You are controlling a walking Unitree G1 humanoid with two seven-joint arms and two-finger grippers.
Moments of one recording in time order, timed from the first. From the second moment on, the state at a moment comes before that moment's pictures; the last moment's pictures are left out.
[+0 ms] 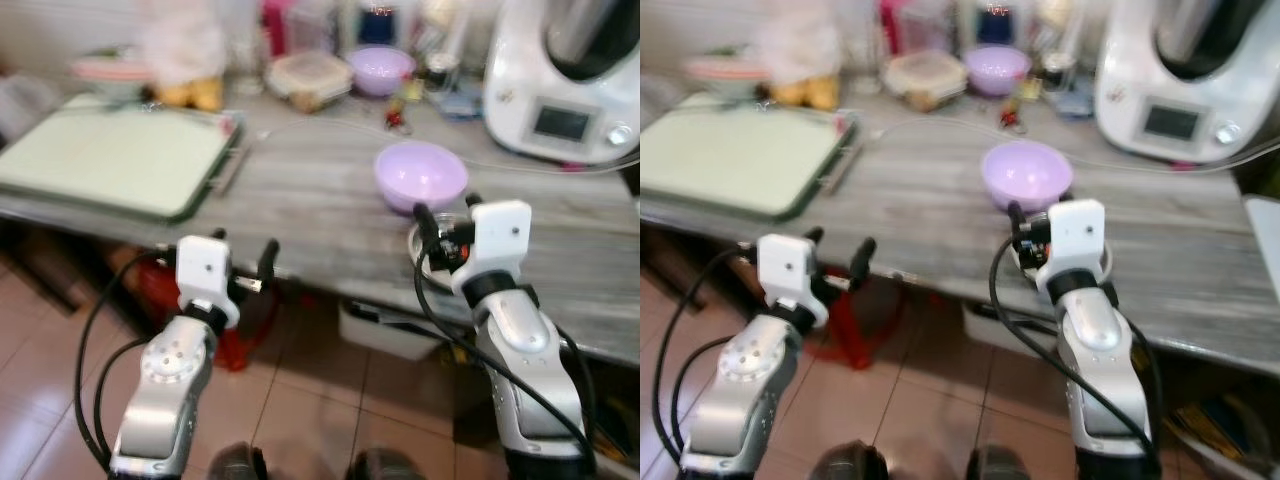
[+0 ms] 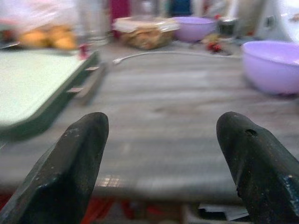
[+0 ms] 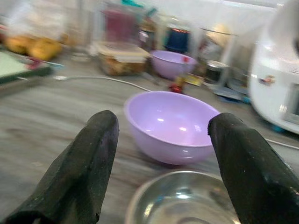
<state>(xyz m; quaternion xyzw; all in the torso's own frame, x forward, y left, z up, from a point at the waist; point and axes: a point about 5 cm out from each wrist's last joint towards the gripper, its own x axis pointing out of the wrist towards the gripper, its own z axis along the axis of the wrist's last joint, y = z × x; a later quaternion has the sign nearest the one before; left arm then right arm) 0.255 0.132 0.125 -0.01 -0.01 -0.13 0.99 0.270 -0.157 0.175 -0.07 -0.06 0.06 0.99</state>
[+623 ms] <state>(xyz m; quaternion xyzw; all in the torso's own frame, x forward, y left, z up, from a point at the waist) 0.256 0.123 0.126 -0.01 -0.01 -0.15 0.99 0.275 -0.165 0.169 -0.06 -0.05 0.04 1.00</state>
